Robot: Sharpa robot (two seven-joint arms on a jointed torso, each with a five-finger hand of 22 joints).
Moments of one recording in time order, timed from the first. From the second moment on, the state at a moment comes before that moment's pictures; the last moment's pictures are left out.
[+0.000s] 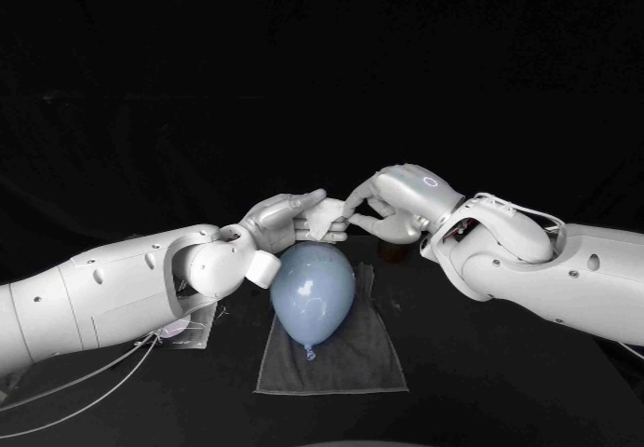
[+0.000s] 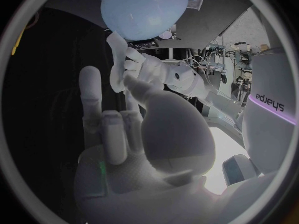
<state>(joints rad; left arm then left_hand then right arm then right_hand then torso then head) 1.20 -0.76 -0.05 1.48 0.10 0.02 0.25 1.24 0.05 0.61 0.21 0.05 0.87 0.22 0.30 0.14 1.11 0.17 0.07 0.06 1.01 0.14 0.12 0.16 0.18 0.96 0.27 0.10 0.07 1.37 -0.82 -0.16 1.72 -1.59 -0.57 -0.06 1.32 -0.05 0.50 -0.12 0.05 1.16 0.10 0.20 0.40 1.46 0.02 1.56 1.31 1.47 -0.04 1.57 1.31 0.15 1.21 0.05 0.86 0.62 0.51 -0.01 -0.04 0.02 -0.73</state>
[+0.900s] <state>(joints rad) 1.20 -0.76 -0.05 1.47 0.10 0.02 0.25 1.23 0.06 0.62 0.22 0.05 0.87 0.22 0.30 0.14 1.11 0.17 0.07 0.06 1.02 0.14 0.12 0.16 0.18 0.96 0.27 0.09 0.07 1.36 -0.78 -0.16 1.69 -1.48 -0.67 0.02 1.26 -0.07 0.49 -0.08 0.05 1.00 0.14 0.14 0.40 1.47 0.05 1.56 1.31 1.47 -0.02 1.57 1.31 0.16 1.19 0.07 0.84 0.61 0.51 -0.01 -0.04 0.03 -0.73</state>
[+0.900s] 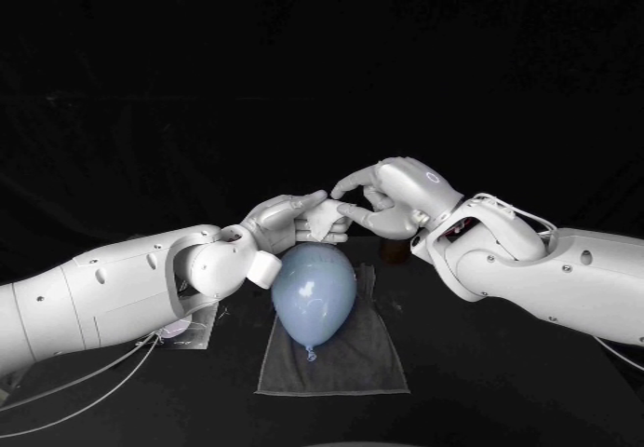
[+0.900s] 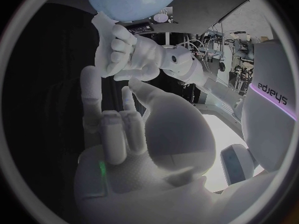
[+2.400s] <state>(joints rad) 1.20 -0.75 -0.05 1.48 0.12 0.03 0.21 1.10 0.12 0.52 0.25 0.05 0.87 0.22 0.25 0.13 1.08 0.19 0.07 0.06 1.05 0.14 0.11 0.16 0.18 0.98 0.27 0.08 0.07 1.34 -0.71 -0.16 1.64 -1.62 -0.54 -0.09 1.29 -0.09 0.52 -0.11 0.05 1.01 0.12 0.11 0.38 1.47 0.05 1.55 1.31 1.46 -0.02 1.57 1.31 0.15 1.19 0.07 0.85 0.63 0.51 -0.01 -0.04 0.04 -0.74</state>
